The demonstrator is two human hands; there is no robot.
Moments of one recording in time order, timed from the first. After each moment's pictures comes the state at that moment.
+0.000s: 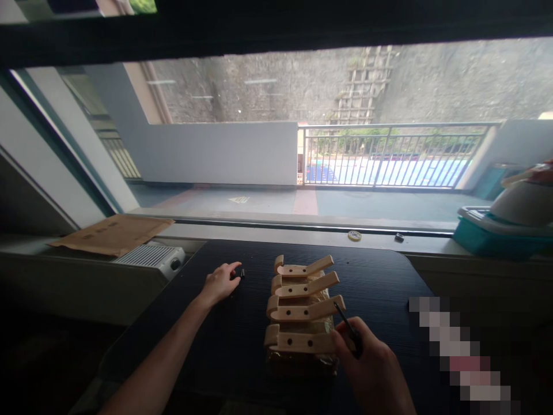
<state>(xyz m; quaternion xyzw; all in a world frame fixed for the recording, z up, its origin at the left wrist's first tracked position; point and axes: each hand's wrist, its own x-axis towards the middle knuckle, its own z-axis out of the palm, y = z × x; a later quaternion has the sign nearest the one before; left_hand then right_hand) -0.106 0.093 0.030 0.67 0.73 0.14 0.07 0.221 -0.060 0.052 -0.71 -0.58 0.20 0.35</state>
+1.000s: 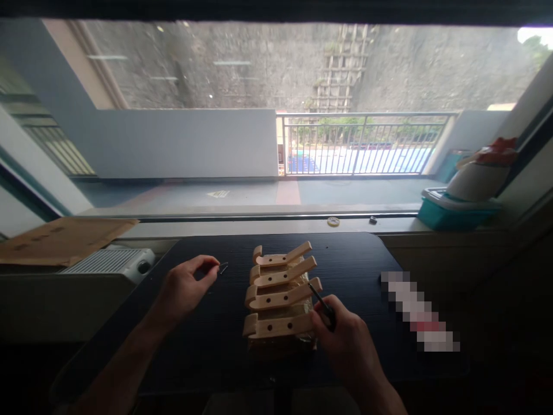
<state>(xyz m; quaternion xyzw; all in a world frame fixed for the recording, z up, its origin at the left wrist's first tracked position) -0.066 0.033 0.101 0.72 0.65 0.23 0.04 0.223 -0.060 0.067 -0.69 -0.61 0.21 0.32</state>
